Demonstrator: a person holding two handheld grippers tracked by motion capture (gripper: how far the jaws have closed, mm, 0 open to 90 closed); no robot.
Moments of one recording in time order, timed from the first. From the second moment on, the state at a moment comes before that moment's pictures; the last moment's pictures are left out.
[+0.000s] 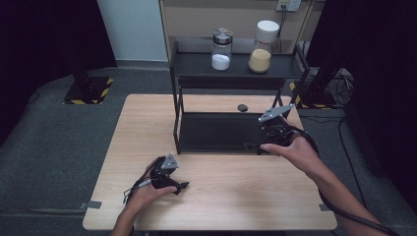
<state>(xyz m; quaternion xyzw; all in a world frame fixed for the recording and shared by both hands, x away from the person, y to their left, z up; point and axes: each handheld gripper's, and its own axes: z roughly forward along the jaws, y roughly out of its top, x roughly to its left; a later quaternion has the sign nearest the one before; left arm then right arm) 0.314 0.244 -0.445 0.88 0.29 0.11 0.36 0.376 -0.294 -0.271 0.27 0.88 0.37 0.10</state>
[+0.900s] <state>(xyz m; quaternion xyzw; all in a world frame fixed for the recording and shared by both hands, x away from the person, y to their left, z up) 0.313 0.244 -0.444 0.88 0.30 0.11 0.36 0.332 -0.320 -0.394 0.27 0.87 0.40 0.08</state>
